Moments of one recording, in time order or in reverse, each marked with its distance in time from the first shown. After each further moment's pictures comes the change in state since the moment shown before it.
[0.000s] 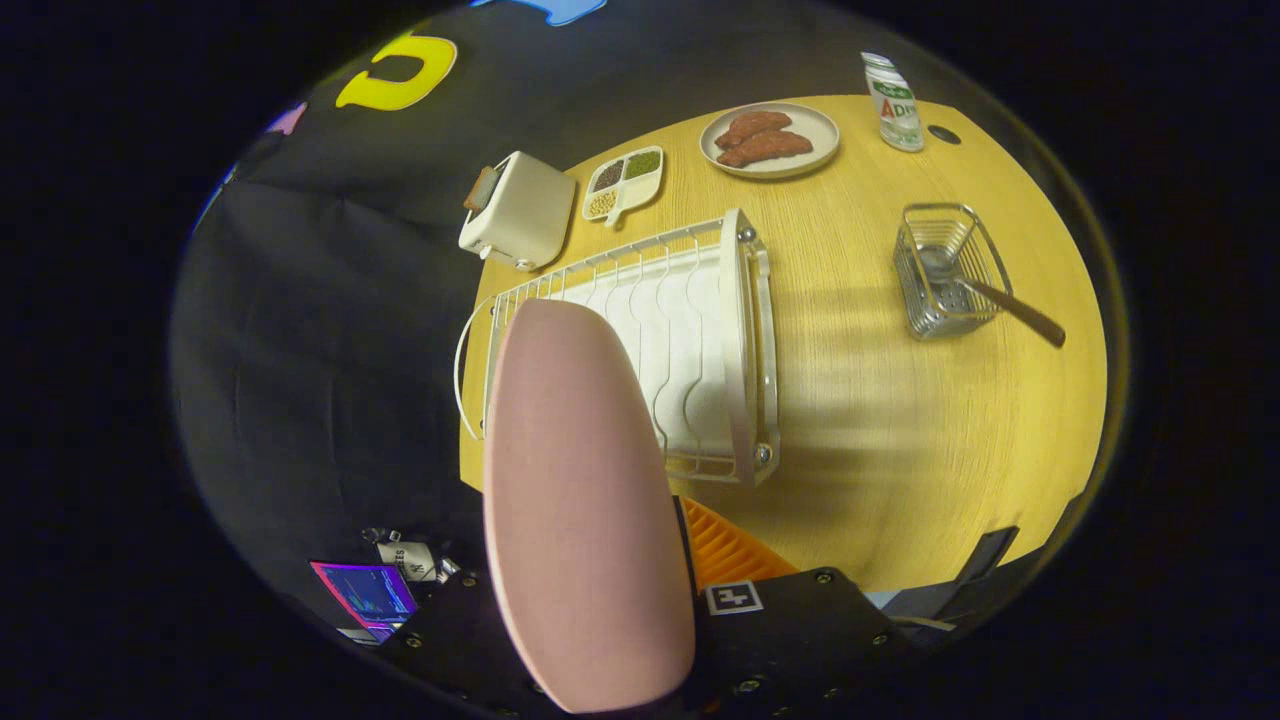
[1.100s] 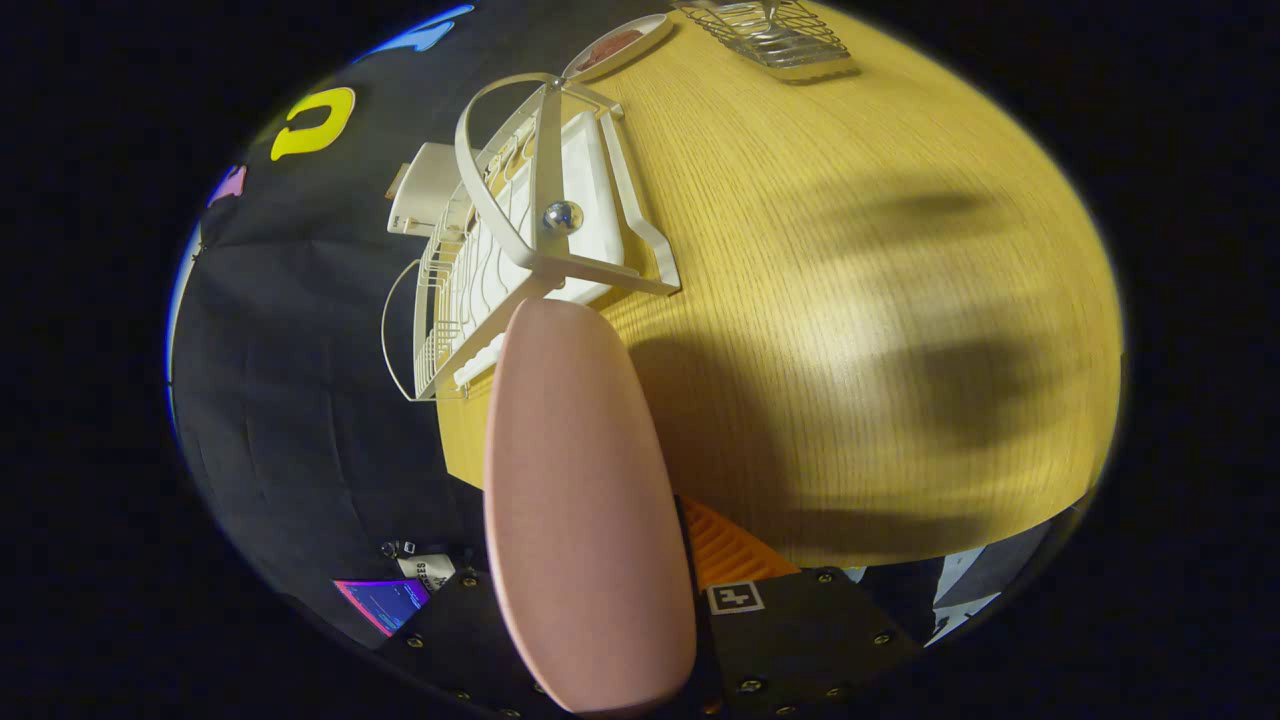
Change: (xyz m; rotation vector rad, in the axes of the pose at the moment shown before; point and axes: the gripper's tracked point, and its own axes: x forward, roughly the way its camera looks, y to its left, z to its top) arm 0.111 -0.087 -0.124 0.178 0.014 0.088
